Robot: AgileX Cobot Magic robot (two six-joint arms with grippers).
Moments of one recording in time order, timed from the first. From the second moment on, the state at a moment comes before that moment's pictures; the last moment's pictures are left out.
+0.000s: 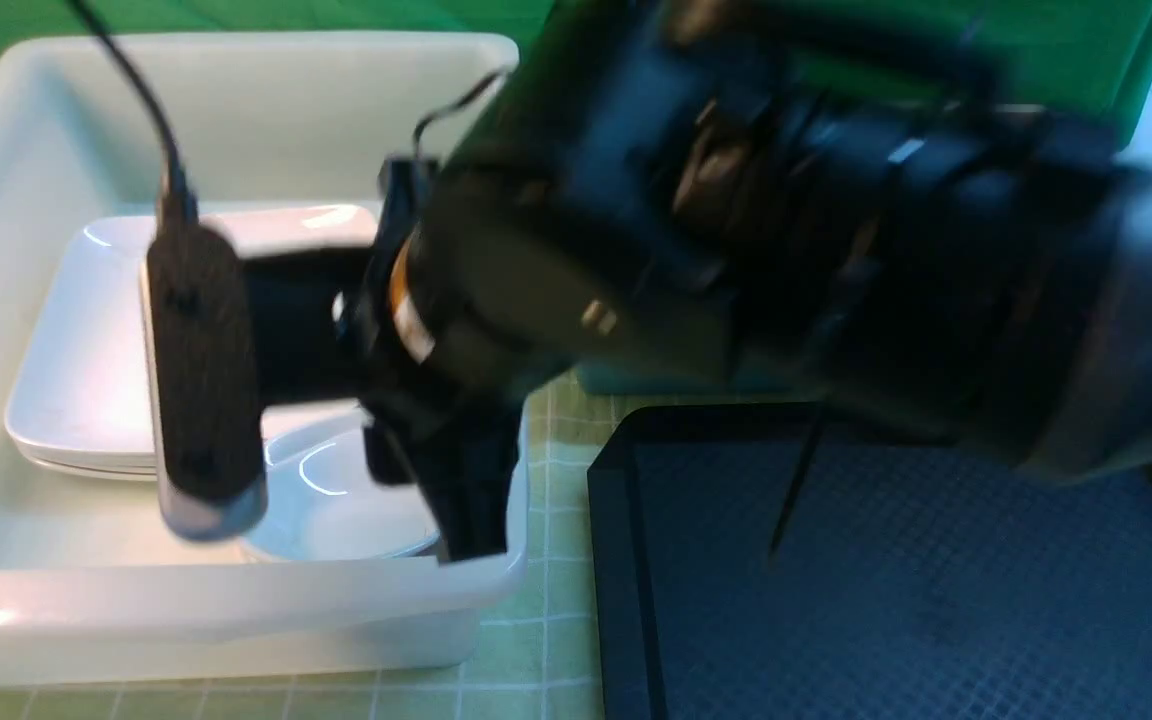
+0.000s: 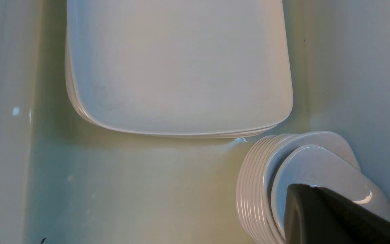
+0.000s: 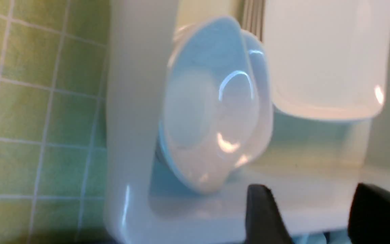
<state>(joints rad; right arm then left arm) 1.12 1.82 -1.82 -0.26 1.02 -0.62 0.34 1.23 -1.23 -0.43 1.11 0.25</state>
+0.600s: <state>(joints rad) 1.12 1.51 -1.94 -0.29 1.22 -0.22 0.34 1.23 -1.23 -0.46 1.13 0.25</state>
